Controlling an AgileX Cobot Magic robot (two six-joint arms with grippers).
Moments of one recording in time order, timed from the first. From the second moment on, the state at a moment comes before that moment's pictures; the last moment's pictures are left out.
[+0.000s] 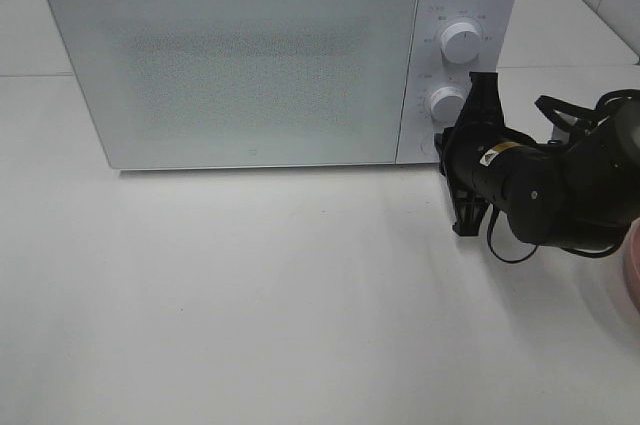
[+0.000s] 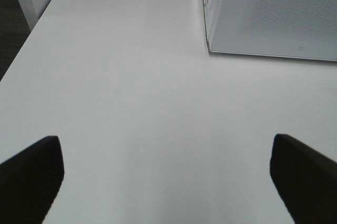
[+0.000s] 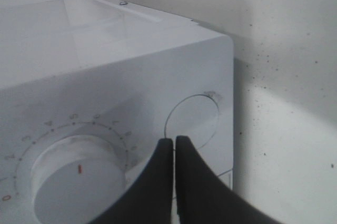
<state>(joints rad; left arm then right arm) 0.00 -0.01 -0.52 -0.01 1.09 -0.05 0.45 2.01 -0.69 0.41 -0.86 1.47</state>
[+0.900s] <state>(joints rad) 0.00 -0.01 -0.52 -0.01 1.09 -0.05 0.39 2.09 -0.77 0.36 -0.83 1.45</state>
